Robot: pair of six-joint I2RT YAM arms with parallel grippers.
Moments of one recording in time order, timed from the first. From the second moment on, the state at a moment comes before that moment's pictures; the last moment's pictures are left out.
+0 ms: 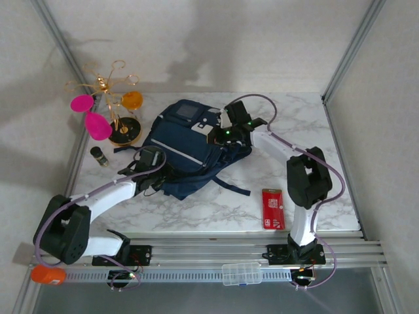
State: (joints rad) left arm -0.40 1.35 0.66 -0.21 0.01 -1.18; right arm 0.52 1.88 1.46 -0.44 -0.49 0.54
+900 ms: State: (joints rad) left arm -0.69 1.46 1.03 -0.25 0.03 -1.15; right arm 0.52 1.54 0.99 0.00 -0.22 1.15
